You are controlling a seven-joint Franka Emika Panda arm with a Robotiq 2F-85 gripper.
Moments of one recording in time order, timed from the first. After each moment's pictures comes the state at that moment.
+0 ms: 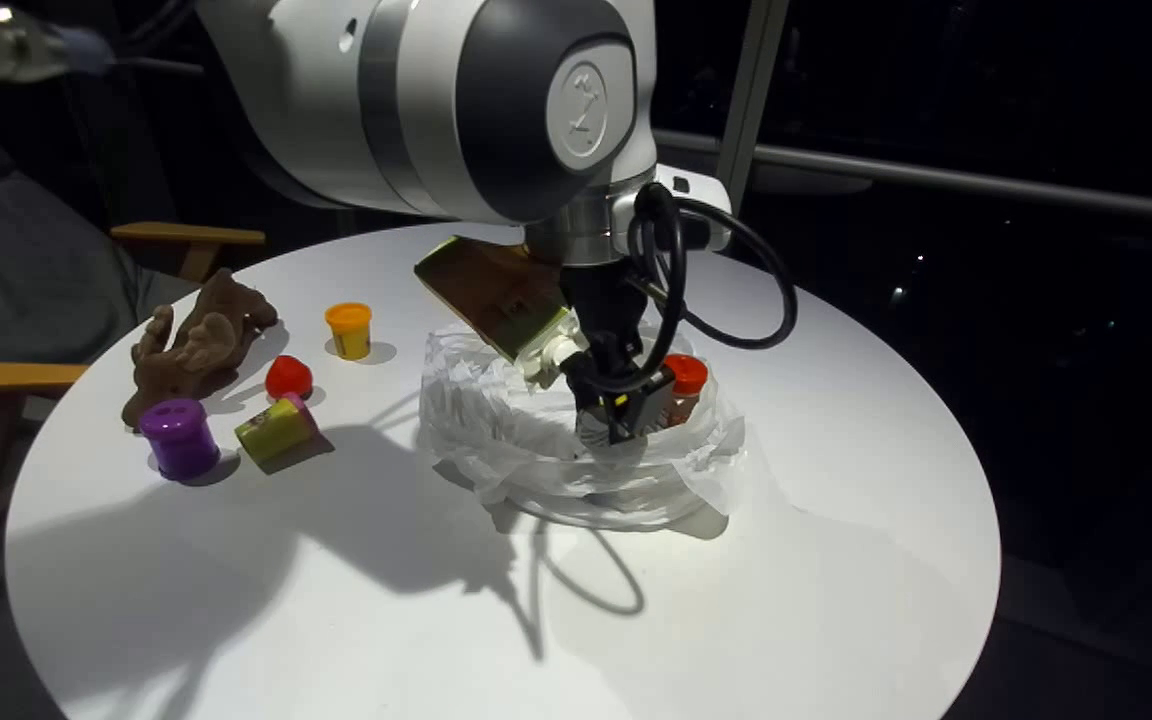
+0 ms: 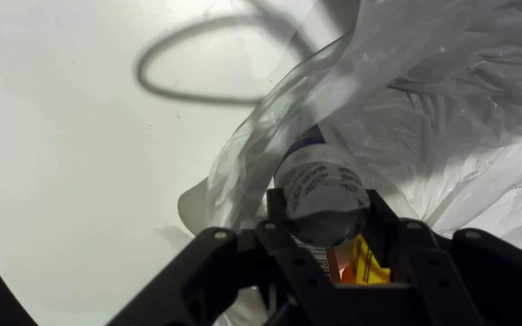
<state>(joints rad) 0.07 0.42 -0.20 -2.25 -0.09 2.85 0.43</state>
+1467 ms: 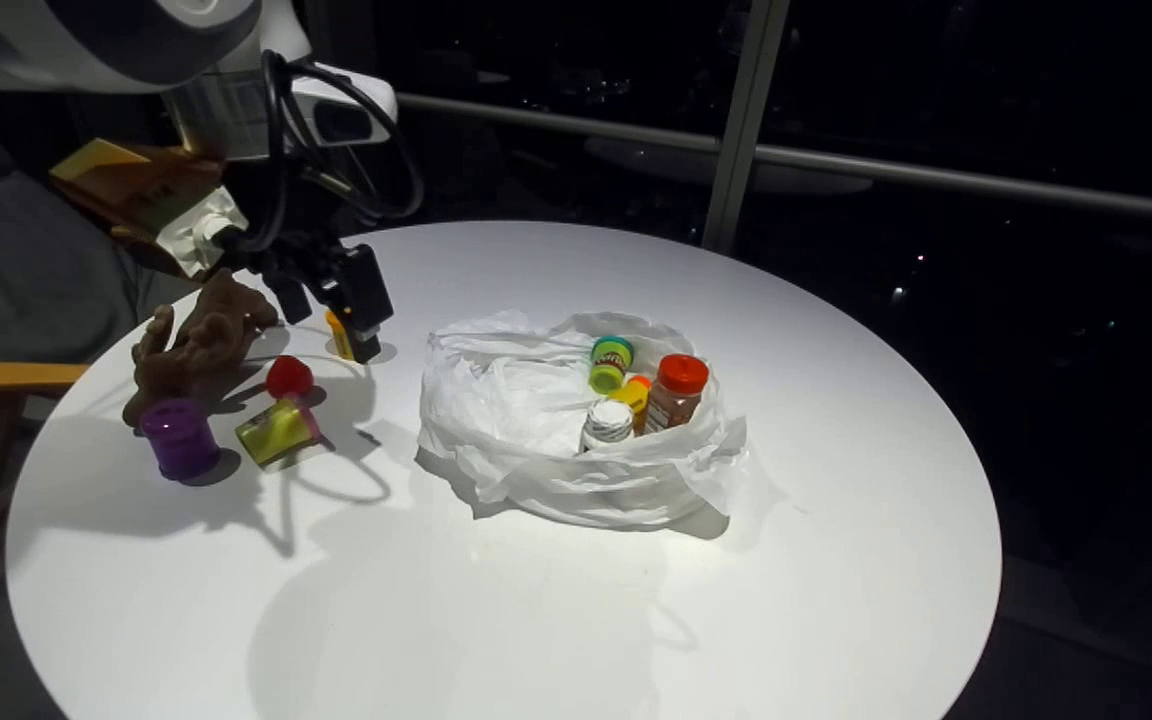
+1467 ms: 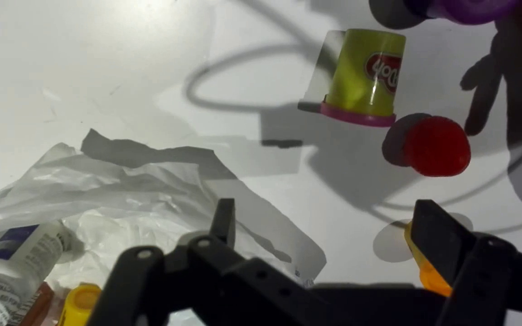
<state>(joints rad) 0.27 0.21 0.01 -2.44 -0.16 2.83 0.50</state>
